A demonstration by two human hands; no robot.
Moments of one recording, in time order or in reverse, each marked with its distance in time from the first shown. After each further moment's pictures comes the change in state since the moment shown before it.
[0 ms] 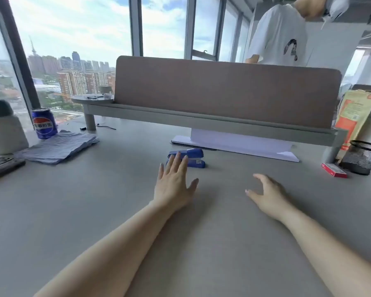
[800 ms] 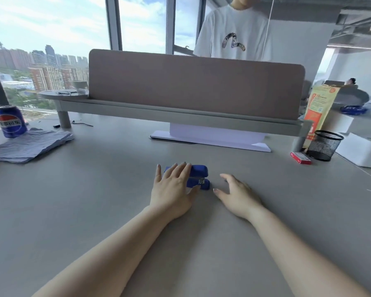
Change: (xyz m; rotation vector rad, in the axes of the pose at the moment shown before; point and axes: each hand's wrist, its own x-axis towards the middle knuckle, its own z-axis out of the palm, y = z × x) left_hand -0.036 0.055 0.006 0.055 -0.041 0.142; right_hand -0.037 -0.012 0.003 -0.066 -0.088 -0.022
